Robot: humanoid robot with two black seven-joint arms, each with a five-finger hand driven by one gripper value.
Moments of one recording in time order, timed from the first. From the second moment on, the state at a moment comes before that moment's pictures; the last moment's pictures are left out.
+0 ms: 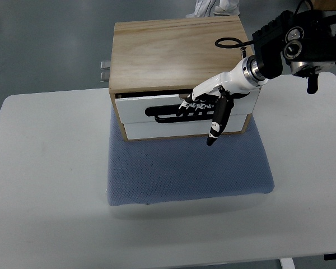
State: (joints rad) left arm 0.05 0.00 -0.28 -0.10 0.04 -0.03 -0.17; right arm 1.87 -0.48 -0.54 1.39 -0.32 0.47 -0.12
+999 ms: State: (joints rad) left arm 0.05 0.00 -0.28 -0.10 0.04 -0.03 -0.17; right arm 1.91 -0.55 -0.54 1.51 -0.32 0.57 -0.11
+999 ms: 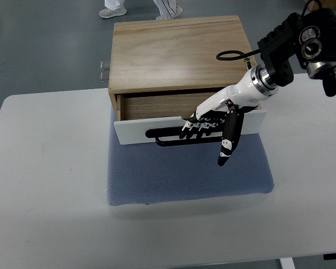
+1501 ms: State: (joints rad) left arm 0.05 0.00 -0.28 -0.10 0.04 -0.03 -0.17; right arm 1.91 -0.56 -0.54 1.54 -0.32 0.60 -0.09
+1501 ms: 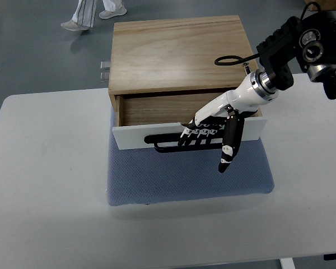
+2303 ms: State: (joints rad) left arm 0.05 0.00 -0.28 -0.10 0.04 -0.03 -0.17; right arm 1.93 -0.58 -0.54 1.55 -0.32 0.58 -0.09
